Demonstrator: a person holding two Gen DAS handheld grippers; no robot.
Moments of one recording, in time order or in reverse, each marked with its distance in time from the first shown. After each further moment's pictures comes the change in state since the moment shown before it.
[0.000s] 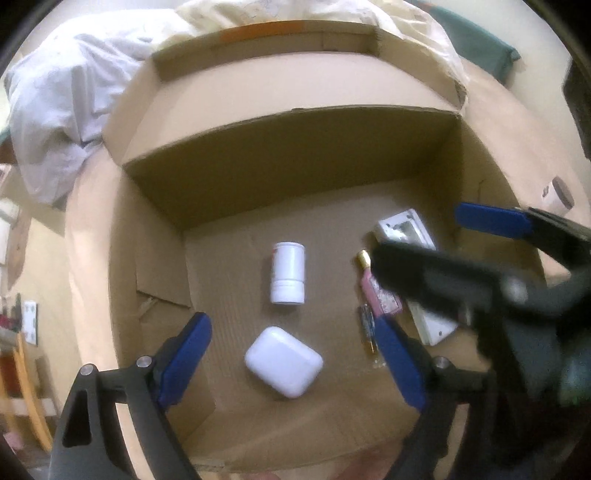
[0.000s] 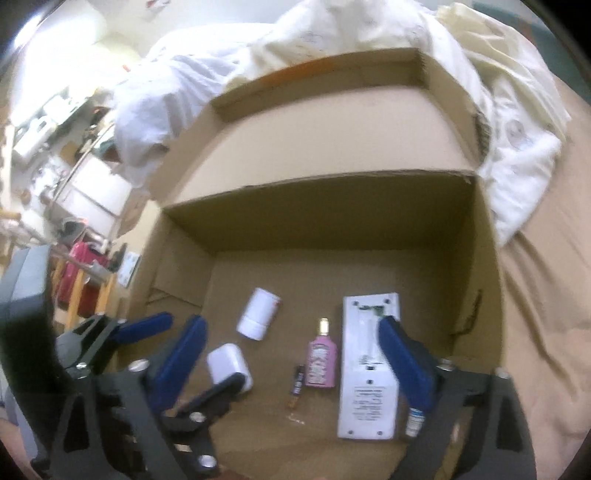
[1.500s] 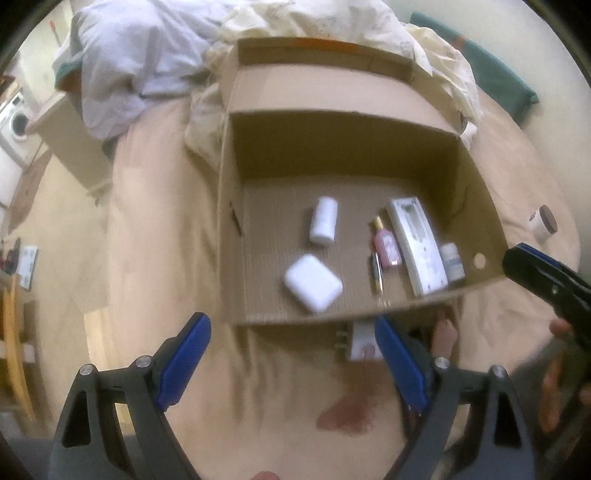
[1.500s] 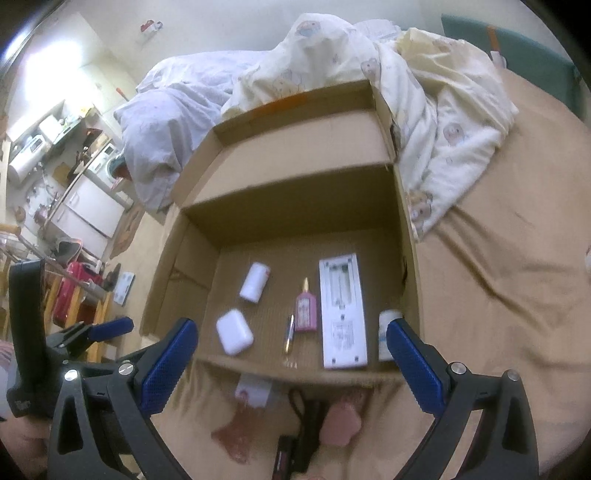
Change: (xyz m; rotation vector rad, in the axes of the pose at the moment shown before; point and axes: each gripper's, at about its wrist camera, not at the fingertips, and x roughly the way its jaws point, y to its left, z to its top) left arm -0.065 0.037 -0.062 -0.178 -0.003 -0.019; right arm -0.078 -0.003 -0.056 0.062 -0.087 -0.058
